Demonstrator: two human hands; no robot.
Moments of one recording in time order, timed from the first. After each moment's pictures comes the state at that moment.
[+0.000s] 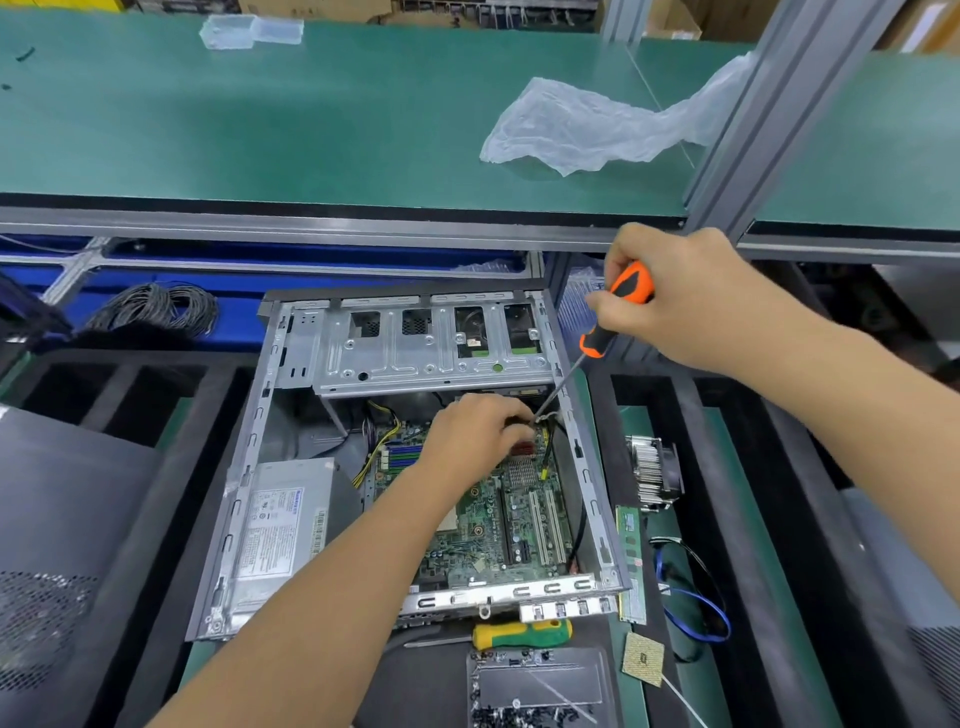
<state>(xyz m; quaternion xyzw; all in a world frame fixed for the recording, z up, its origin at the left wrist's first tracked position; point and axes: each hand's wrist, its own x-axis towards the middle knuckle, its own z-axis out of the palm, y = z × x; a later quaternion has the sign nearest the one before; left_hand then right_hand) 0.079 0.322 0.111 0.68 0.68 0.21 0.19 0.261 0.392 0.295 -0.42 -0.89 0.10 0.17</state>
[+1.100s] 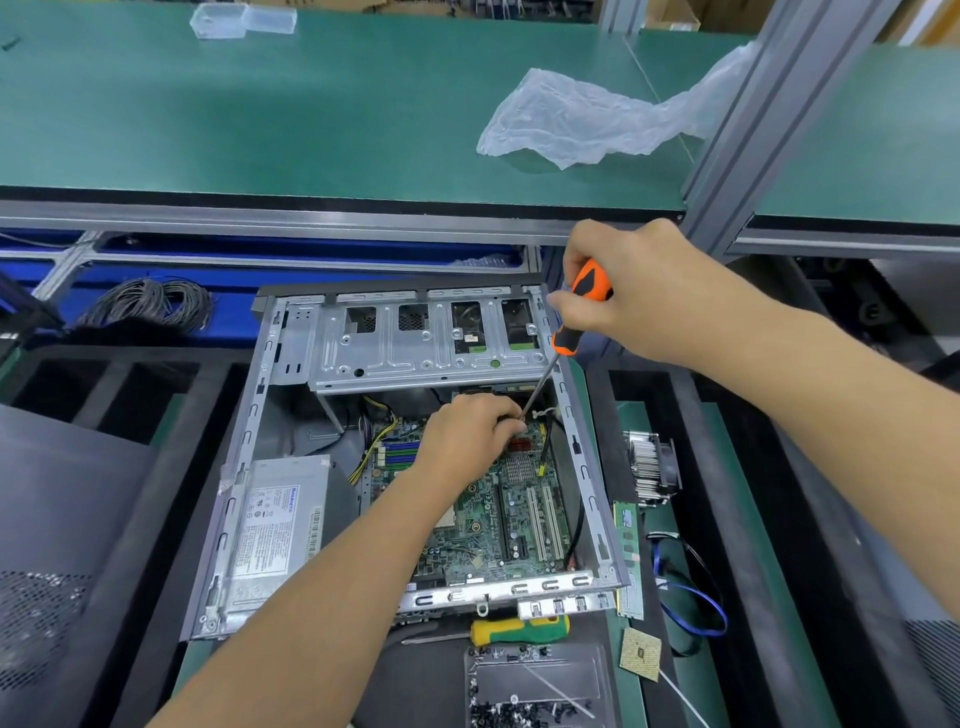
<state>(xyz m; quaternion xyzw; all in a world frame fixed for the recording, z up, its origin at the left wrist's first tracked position) 0.078 0.319 0.099 0.66 0.69 0.23 0.20 0.238 0.391 0.293 -0.39 -0.91 0.08 0.12</state>
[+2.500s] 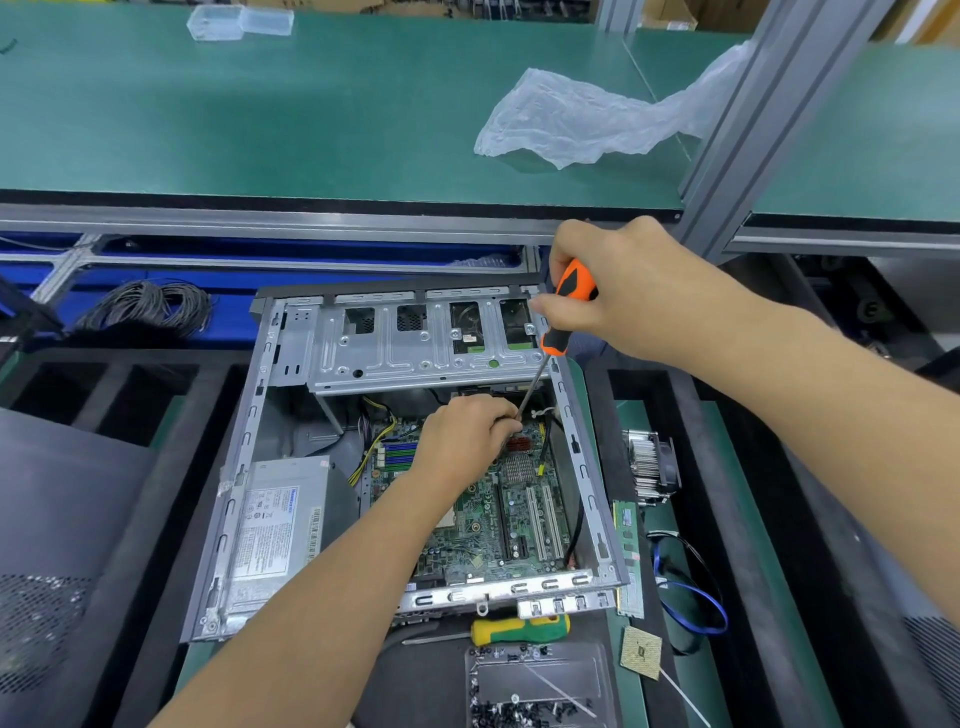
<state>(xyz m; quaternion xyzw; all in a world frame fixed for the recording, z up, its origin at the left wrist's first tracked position) 0.078 0.315 0.099 0.66 0.69 0.22 0.17 0.230 0.387 0.297 -0.39 -0.91 0.07 0.09</state>
